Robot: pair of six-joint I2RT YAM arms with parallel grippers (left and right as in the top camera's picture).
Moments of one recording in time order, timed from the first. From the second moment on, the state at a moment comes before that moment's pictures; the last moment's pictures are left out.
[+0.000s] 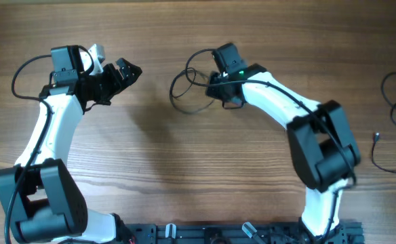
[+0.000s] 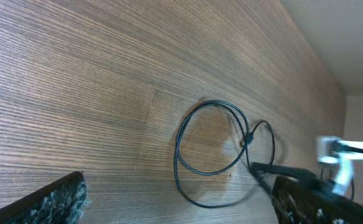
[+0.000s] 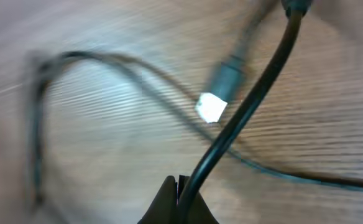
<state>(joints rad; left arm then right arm) 0.16 1.65 1.11 -0.45 0.58 -0.41 0.48 2.04 1.41 -0.49 -0.11 0.70</state>
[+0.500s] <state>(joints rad) 0.16 1.65 1.11 -0.47 0.58 -0.41 0.19 1.34 1.47 -0.85 -0.01 0.37</state>
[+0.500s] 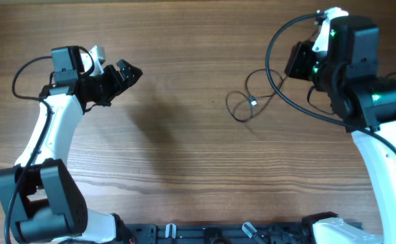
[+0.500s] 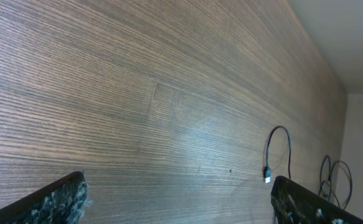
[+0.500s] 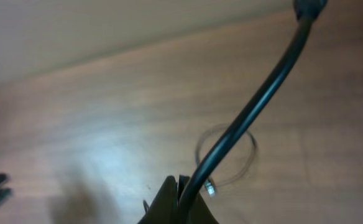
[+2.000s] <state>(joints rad) 0.16 1.65 1.11 -0.45 0.58 -0.41 0.29 1.93 1.33 -0.78 0.19 0.73</state>
